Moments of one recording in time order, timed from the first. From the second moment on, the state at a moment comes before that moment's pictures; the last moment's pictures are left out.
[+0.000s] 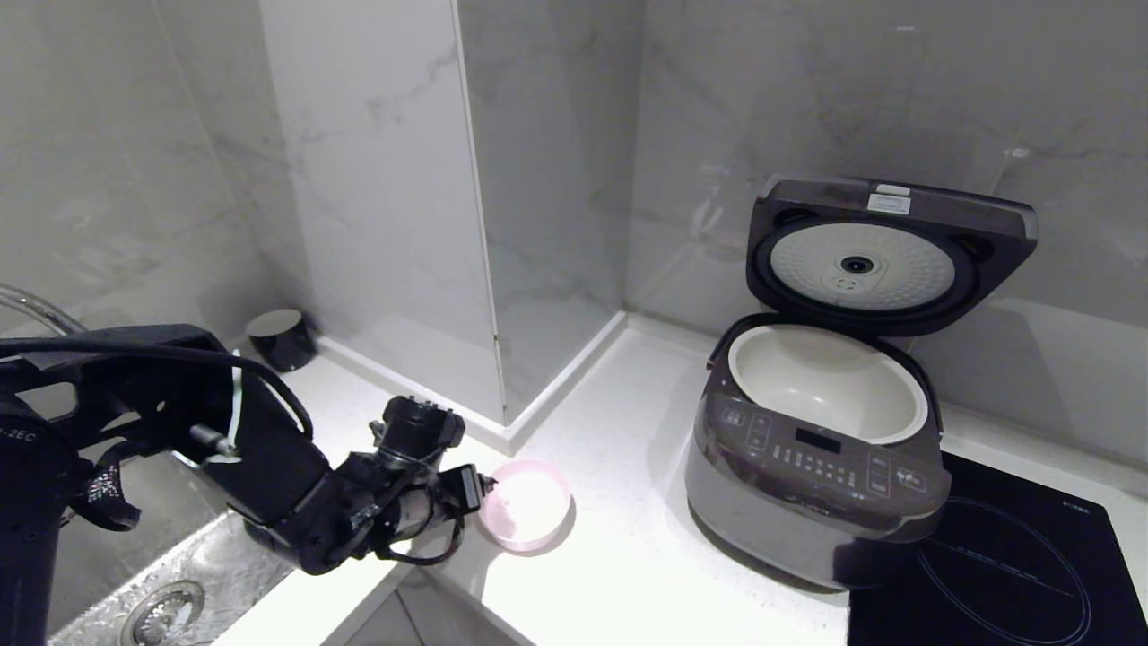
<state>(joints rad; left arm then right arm) -0.44 2.11 -0.76 -0.53 0.18 -0.62 0.00 0.00 0.00 0.00 0.00 0.01</state>
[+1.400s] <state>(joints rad) 0.75 2.10 -0.31 -1.38 0.05 -0.24 0.00 0.00 0.00 0.00 0.00 0.01</state>
